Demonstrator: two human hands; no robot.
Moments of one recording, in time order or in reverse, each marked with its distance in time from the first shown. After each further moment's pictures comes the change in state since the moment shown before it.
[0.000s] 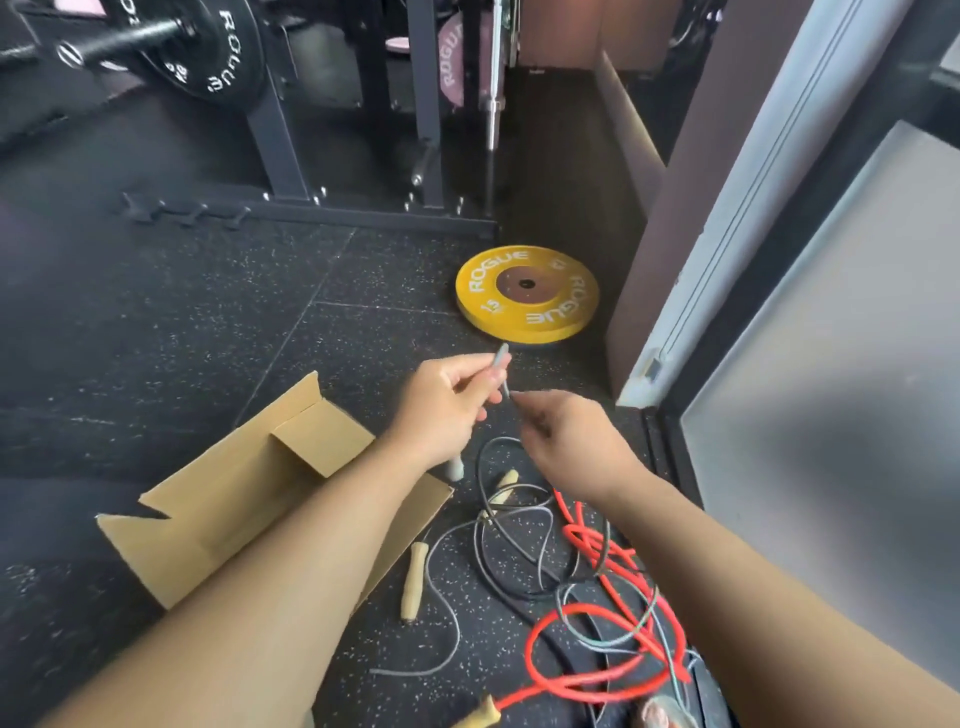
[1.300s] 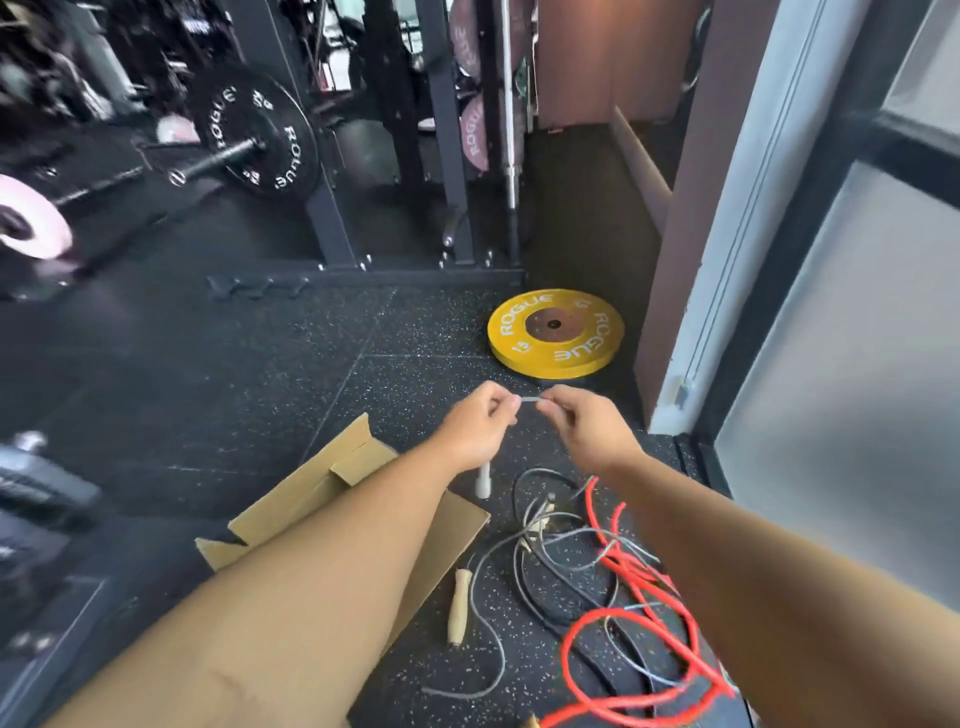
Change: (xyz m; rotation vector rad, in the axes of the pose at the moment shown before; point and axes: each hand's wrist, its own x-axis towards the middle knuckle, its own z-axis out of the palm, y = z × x) left_hand 0.018 -0.011 0.008 0.399 -0.134 -0.096; right_hand 0.021 0.029 -0.003 0.170 0.162 -0.023
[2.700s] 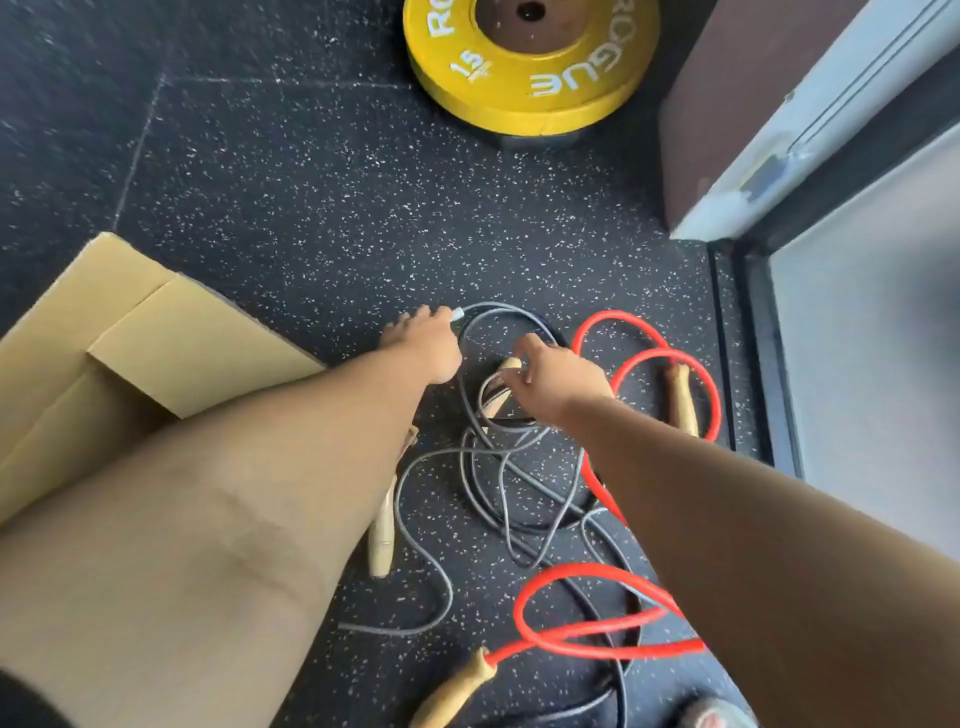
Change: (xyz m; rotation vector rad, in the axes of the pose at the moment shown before) left_hand 0.236 -0.243 0.211 0.740 -0.374 -0.242; right_hand 0.043 0.271 0.200 -0.440 -0.529 0.491
